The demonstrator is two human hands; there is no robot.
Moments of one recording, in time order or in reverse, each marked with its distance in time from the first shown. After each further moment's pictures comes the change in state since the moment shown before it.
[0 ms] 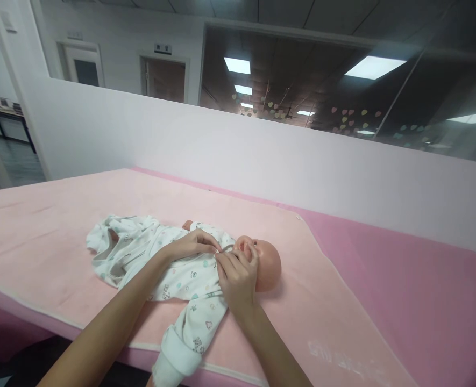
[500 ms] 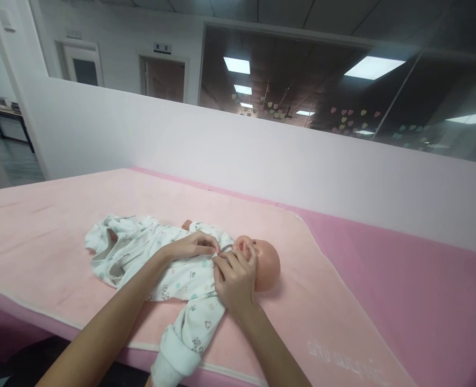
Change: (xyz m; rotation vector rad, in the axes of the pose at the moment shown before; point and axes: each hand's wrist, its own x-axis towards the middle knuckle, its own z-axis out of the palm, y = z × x) left_hand 0.000 0.002 -0.001 0.062 -0.082 0.037; right_hand -0.002 0.002 -0.003 0.027 -0.095 -0.037
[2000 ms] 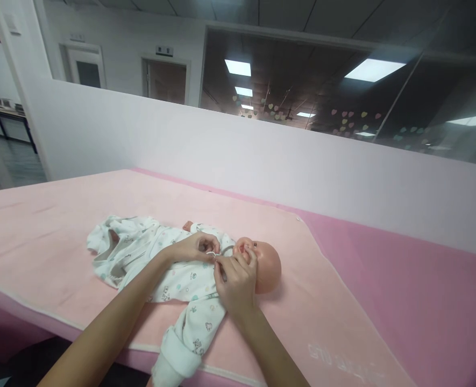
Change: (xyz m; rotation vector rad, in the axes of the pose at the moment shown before) left_hand -0.001 -0.005 0.003 0.042 0.051 -0.013; right_hand -0.001 -0.004 0.003 0.014 0.061 0.075
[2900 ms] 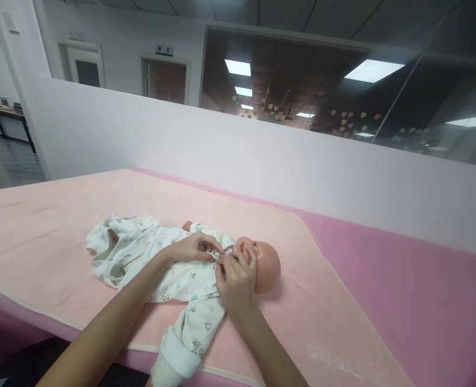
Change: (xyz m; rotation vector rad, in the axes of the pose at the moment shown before) left_hand 0.001 -0.003 -0.002 0.031 0.001 0.046; right_hand -0.002 0.001 0.002 -0.052 -0.018 0.011
